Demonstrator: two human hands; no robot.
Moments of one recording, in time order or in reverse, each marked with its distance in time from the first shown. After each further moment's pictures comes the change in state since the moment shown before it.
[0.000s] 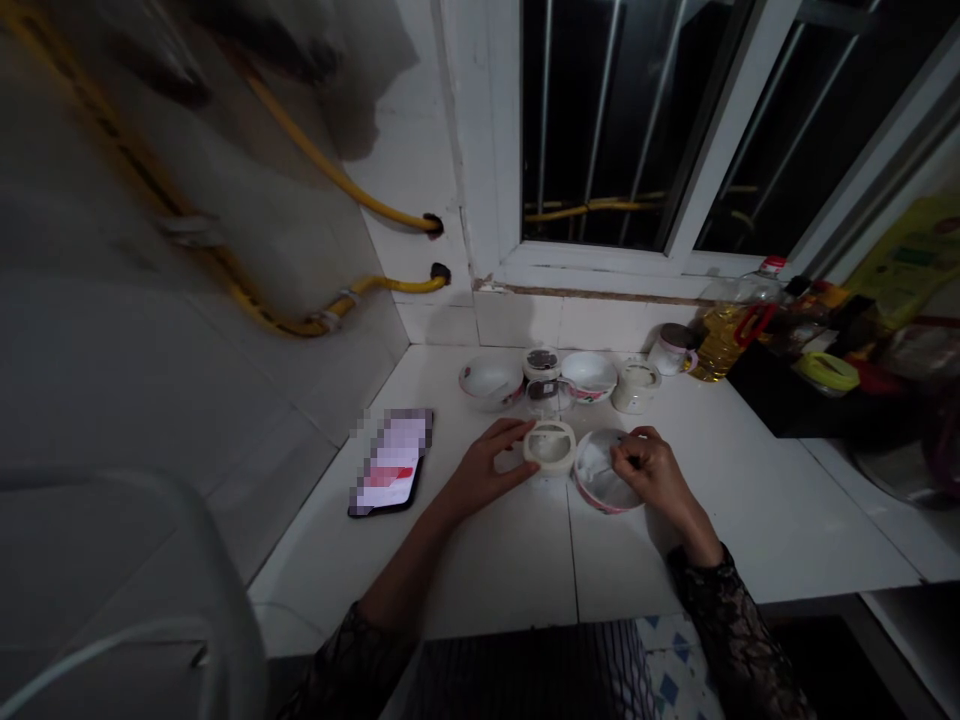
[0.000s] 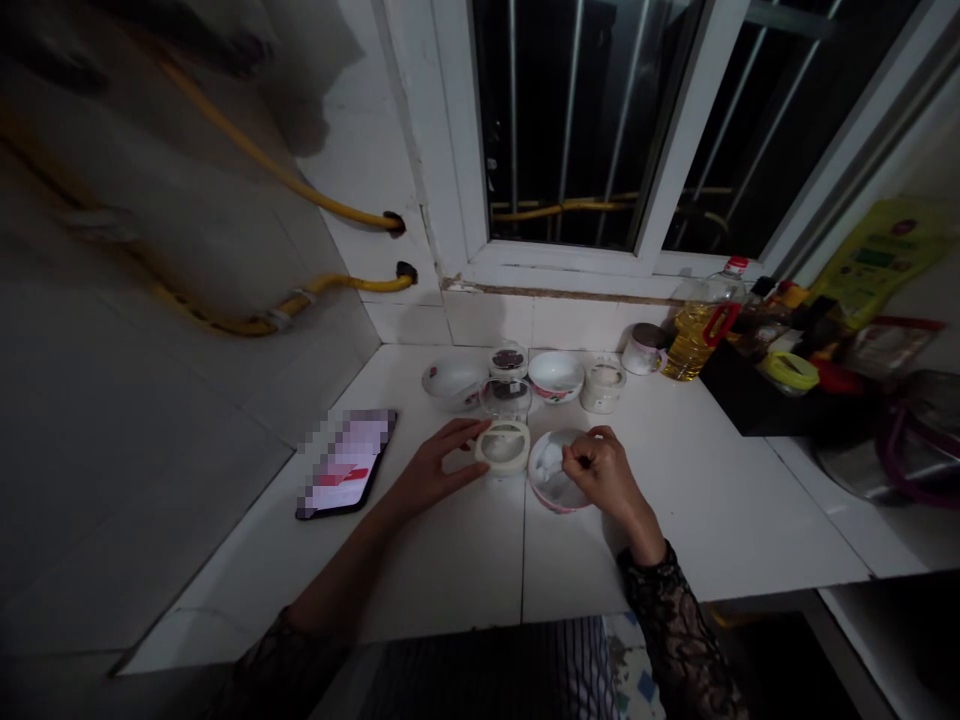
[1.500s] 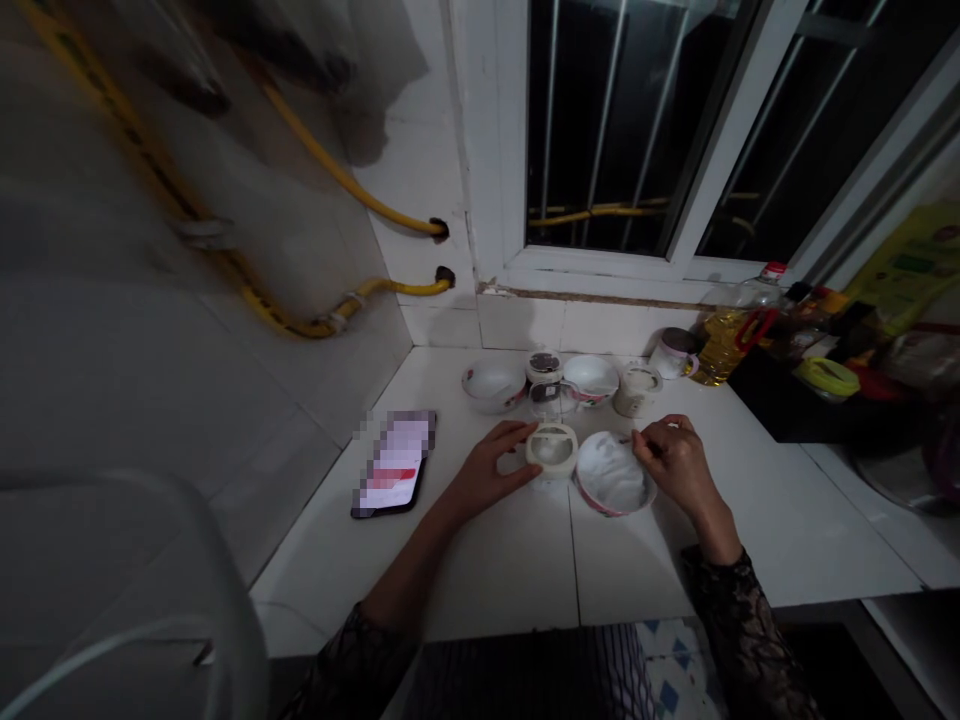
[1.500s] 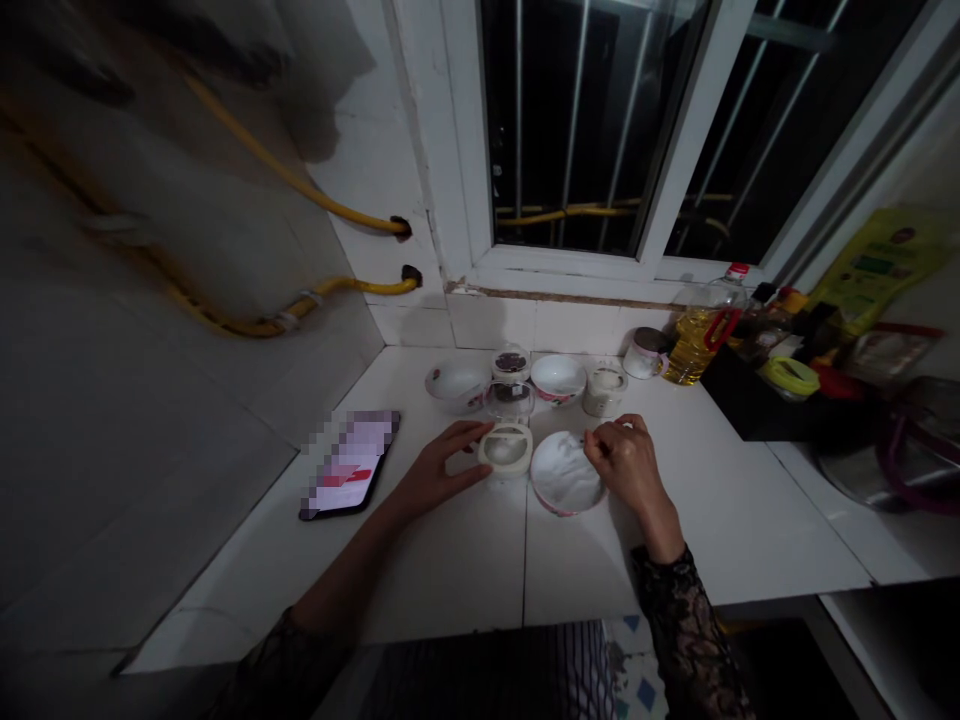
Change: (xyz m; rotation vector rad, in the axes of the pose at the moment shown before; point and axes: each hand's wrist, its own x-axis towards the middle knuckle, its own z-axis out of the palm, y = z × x) left_hand 0.000 0.000 0.000 0.005 0.004 0.004; right_hand 0.008 0.006 -0.028 -0.323 0.083 -0.059
